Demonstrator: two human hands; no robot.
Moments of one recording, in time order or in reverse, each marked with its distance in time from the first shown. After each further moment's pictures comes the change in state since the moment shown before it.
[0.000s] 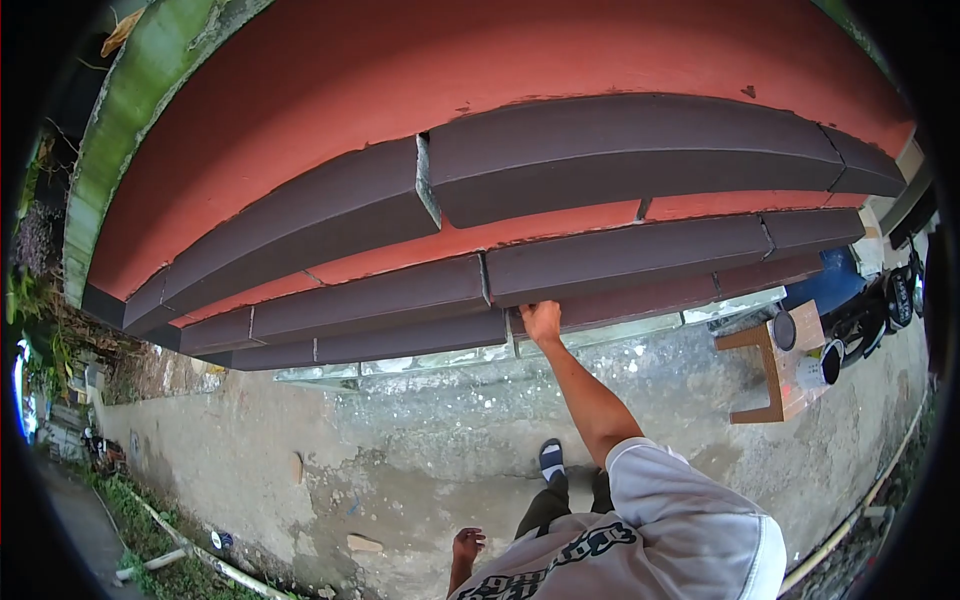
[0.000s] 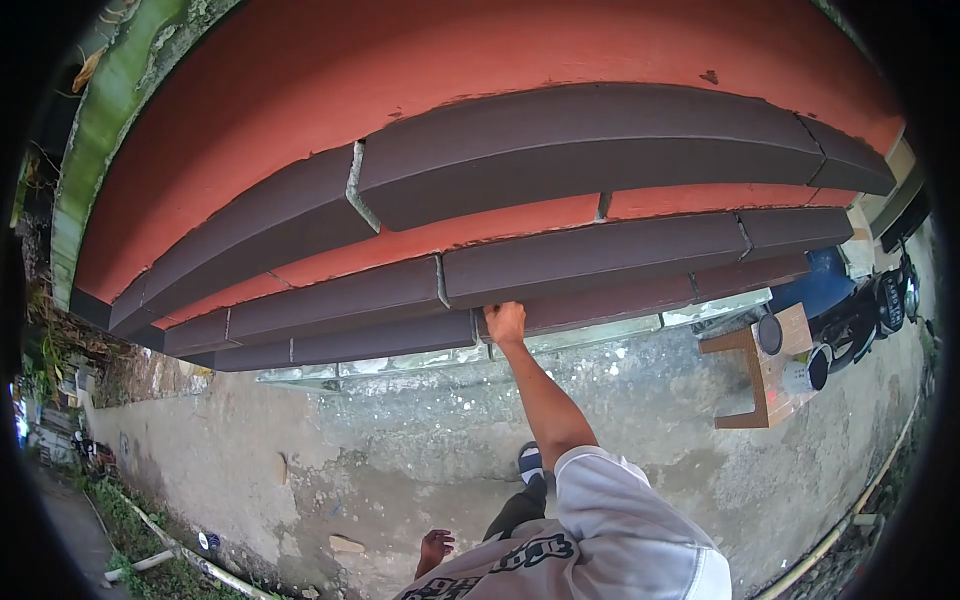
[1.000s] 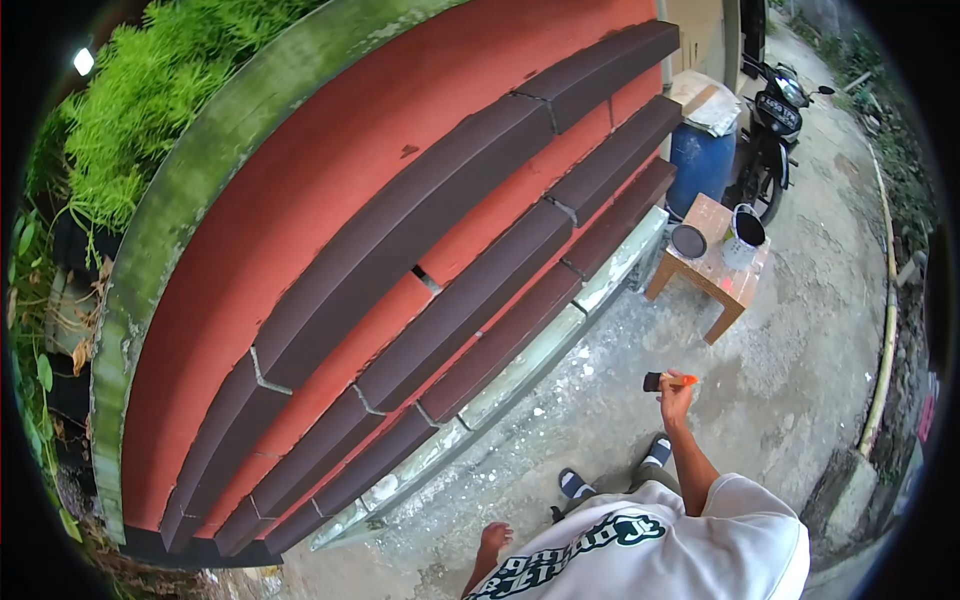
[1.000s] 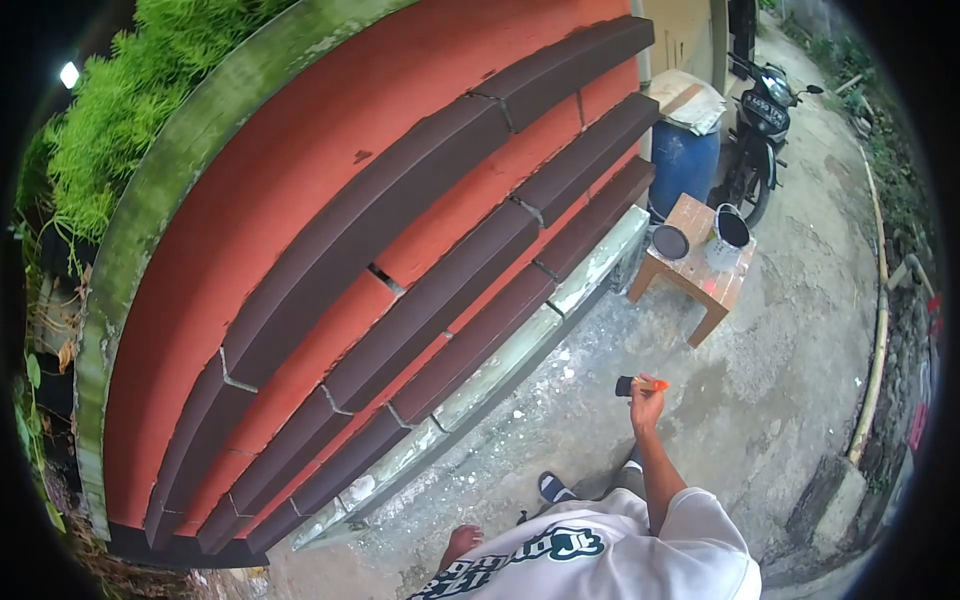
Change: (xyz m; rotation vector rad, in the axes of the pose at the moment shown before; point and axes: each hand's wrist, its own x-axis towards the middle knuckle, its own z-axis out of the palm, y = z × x) left_hand 0.118 0.137 0.098 0.602 -0.499 0.138; right_hand -0.249 0.290 -0.384 0.461 0.859 0.490
